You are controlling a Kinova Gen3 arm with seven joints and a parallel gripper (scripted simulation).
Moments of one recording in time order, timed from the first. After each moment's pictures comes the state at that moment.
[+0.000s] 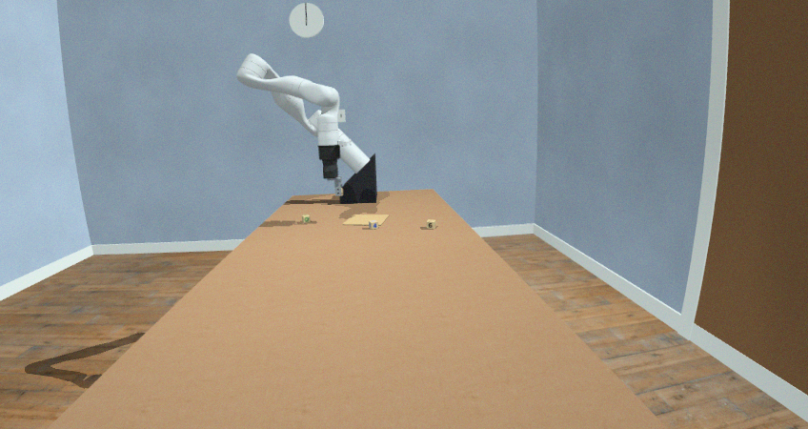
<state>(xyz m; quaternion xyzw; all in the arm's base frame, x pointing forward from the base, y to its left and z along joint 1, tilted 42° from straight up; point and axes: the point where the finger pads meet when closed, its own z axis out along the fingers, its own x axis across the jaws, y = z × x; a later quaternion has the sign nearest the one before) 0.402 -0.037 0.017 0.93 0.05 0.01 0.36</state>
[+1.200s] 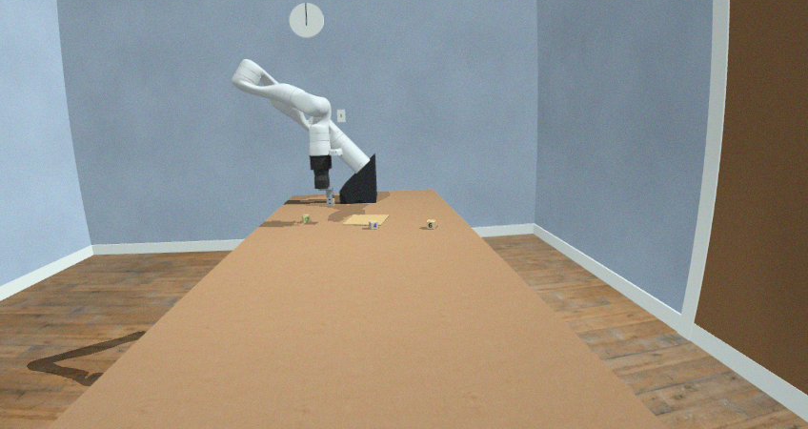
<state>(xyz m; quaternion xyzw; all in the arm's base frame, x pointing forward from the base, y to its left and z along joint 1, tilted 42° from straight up) 0.416 -0.082 0.014 0.93 0.06 0.02 0.36</state>
